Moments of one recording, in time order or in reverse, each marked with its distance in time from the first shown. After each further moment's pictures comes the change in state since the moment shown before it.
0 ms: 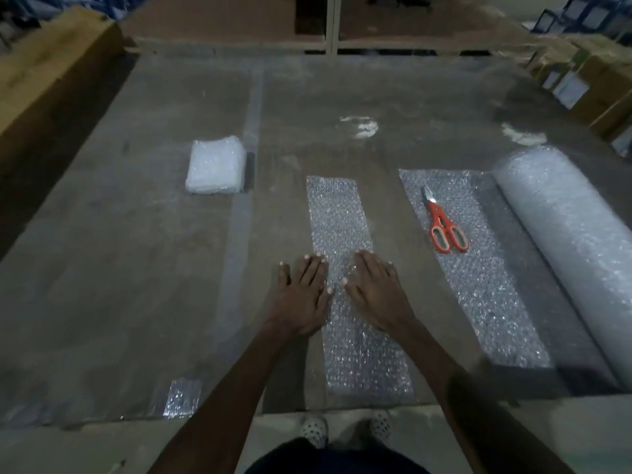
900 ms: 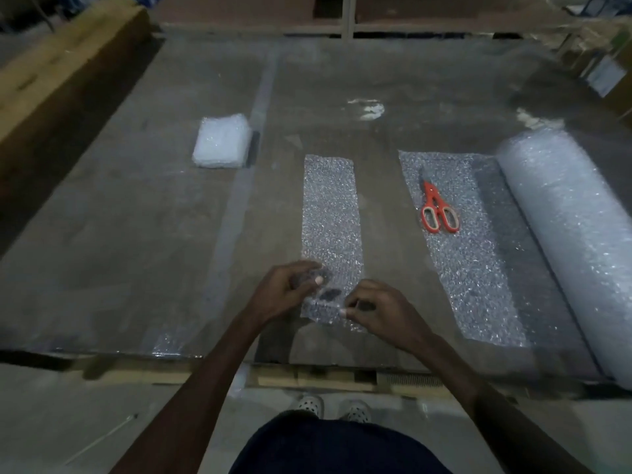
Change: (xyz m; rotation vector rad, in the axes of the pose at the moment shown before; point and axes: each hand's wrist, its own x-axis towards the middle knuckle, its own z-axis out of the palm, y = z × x) left_hand -0.054 0.029 -0.018 -0.853 0.181 -0.060; right_hand -0.094 0.026 -0.032 0.566 -0.080 -0.279
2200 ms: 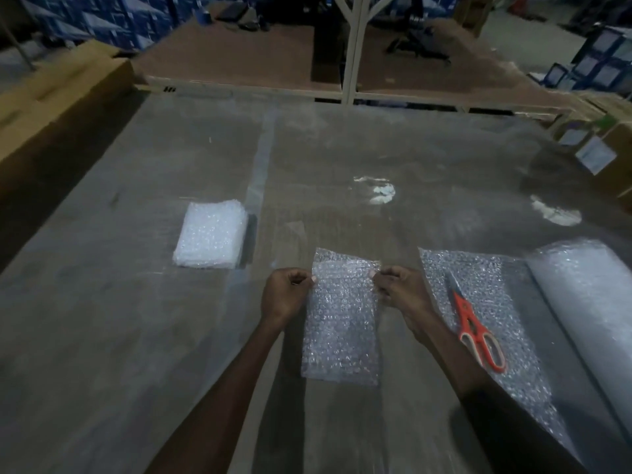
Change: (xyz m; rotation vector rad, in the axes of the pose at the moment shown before) left_hand 0.249 -0.049 -0.069 -0.203 0.317 -0.305; right_hand 0.271 0.070 -0.086 0.578 0.469 0.690
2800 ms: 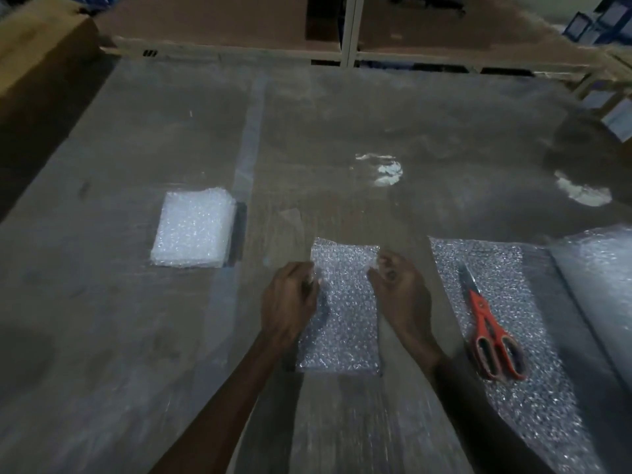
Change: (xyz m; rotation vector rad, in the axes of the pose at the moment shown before) left_hand 0.004 -0.008 0.016 0.456 0.042 0.364; right_hand -0.001 0.012 0.021 -0.596 0.232 -0.367
